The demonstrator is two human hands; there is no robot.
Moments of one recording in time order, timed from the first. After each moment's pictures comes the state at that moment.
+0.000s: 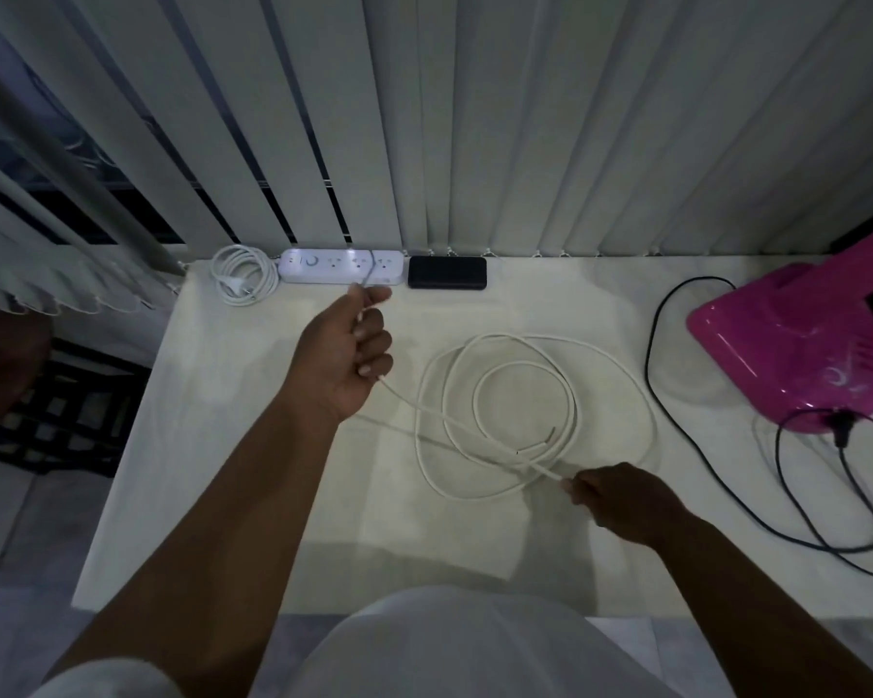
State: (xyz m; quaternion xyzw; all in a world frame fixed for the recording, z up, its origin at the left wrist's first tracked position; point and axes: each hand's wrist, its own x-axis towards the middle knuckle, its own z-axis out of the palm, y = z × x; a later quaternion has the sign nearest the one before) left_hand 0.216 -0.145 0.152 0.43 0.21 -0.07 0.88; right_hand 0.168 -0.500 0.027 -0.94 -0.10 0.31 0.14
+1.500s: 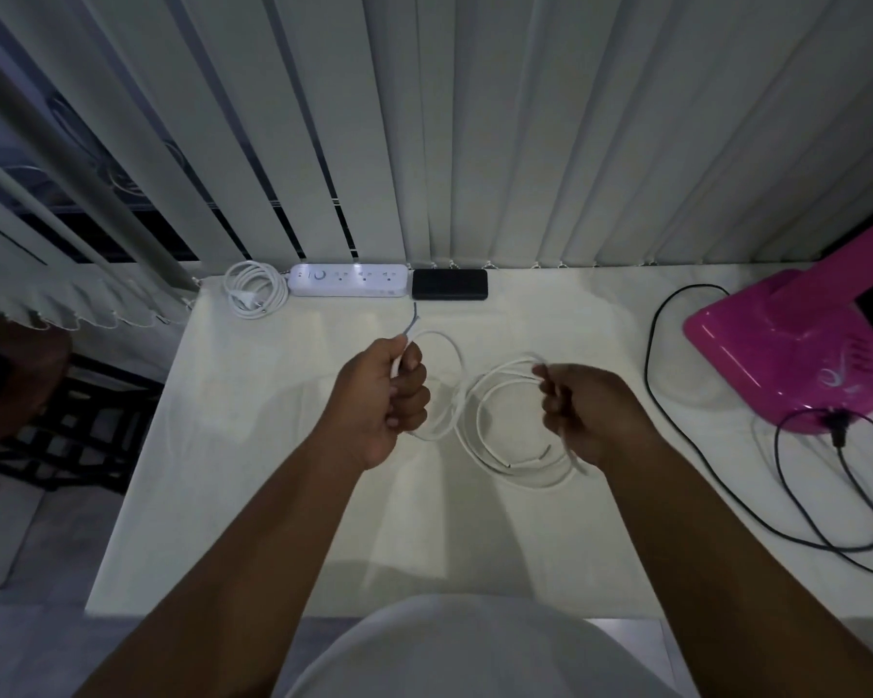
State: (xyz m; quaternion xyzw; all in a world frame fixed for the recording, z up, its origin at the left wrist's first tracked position) left_hand 0.172 -0.176 0.170 0.45 0.20 -0.17 0.86; right_hand 0.217 -0.402 0.123 -0.56 0.25 0.23 0.75
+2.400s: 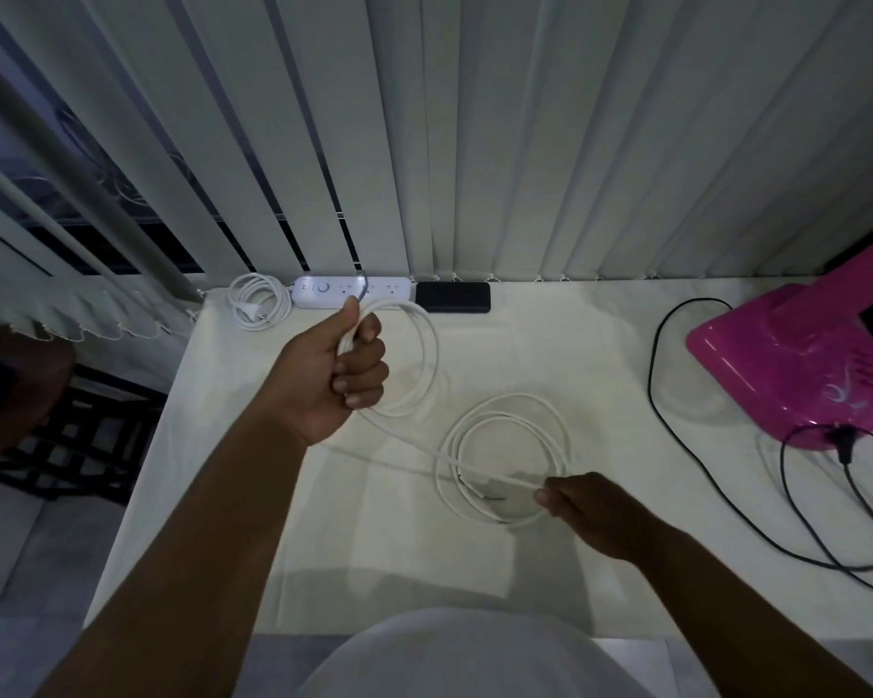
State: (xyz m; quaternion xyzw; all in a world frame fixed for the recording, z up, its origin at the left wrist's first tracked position) left_hand 0.190 -0.120 0.192 0.45 0.09 -0.22 0.86; right_hand 0.163 -0.461 0.057 -0.91 -0.21 0.26 0.26
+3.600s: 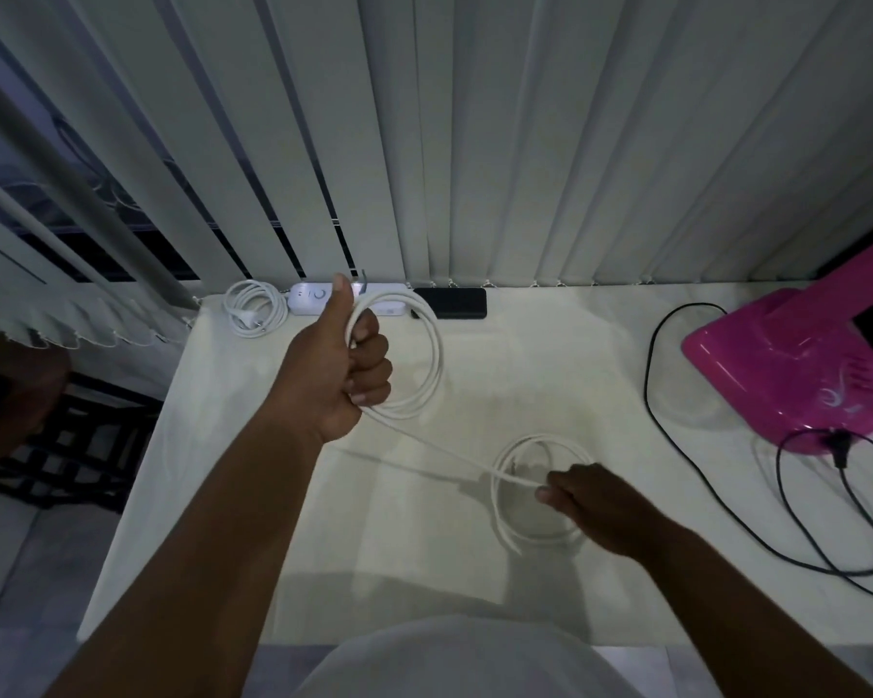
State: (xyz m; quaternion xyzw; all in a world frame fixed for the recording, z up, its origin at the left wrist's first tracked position) left_hand 0.199 -0.142 0.207 0.51 0.19 -0.13 0.83; right_hand 0.173 -0.462 0.066 -0.92 -0.25 0.22 0.21
